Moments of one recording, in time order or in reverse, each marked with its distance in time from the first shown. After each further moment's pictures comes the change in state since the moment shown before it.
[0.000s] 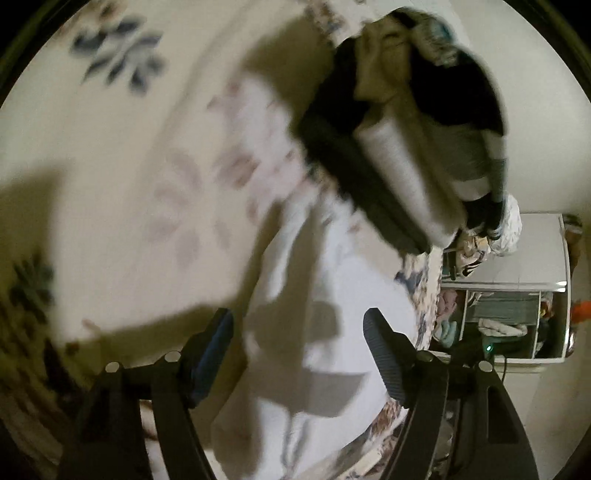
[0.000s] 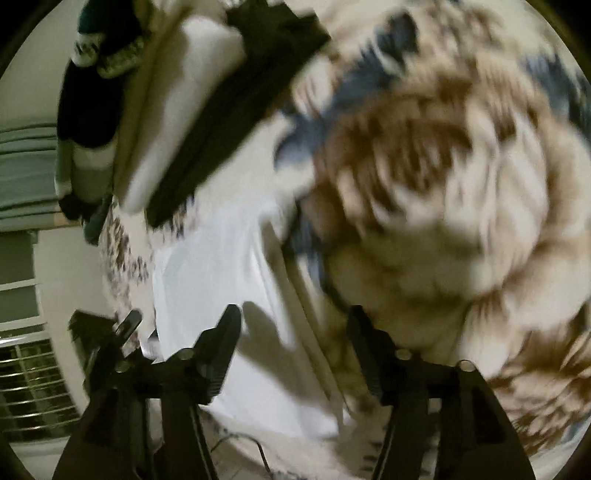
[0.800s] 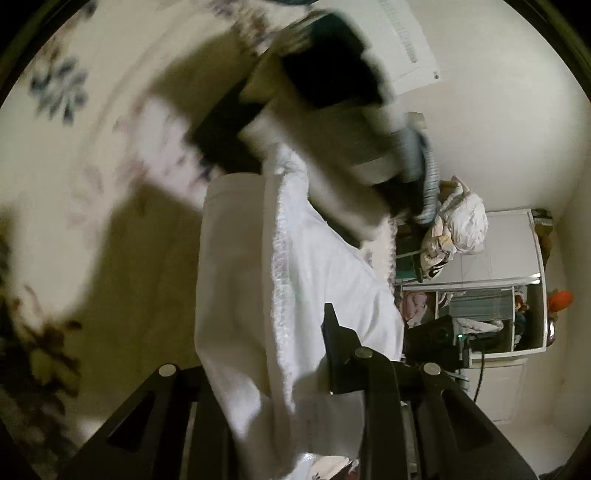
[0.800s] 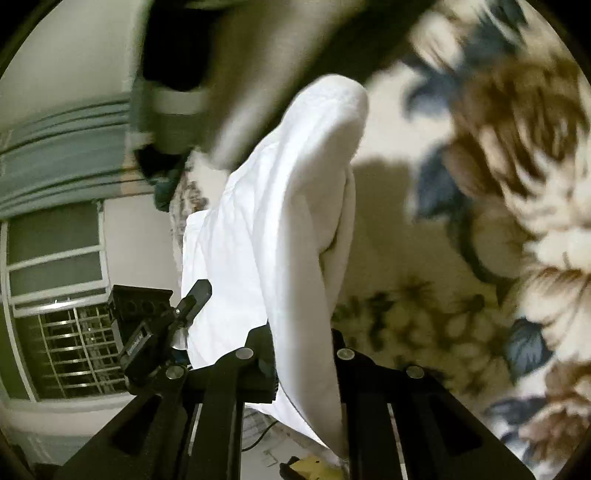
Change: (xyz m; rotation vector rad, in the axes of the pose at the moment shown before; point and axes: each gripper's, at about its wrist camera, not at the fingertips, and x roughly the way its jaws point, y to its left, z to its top) left arm -0.030 -0.099 -0.024 0.091 -0.091 -0.109; right arm -0.006 0.052 -0.023 -0.088 0.084 0.284
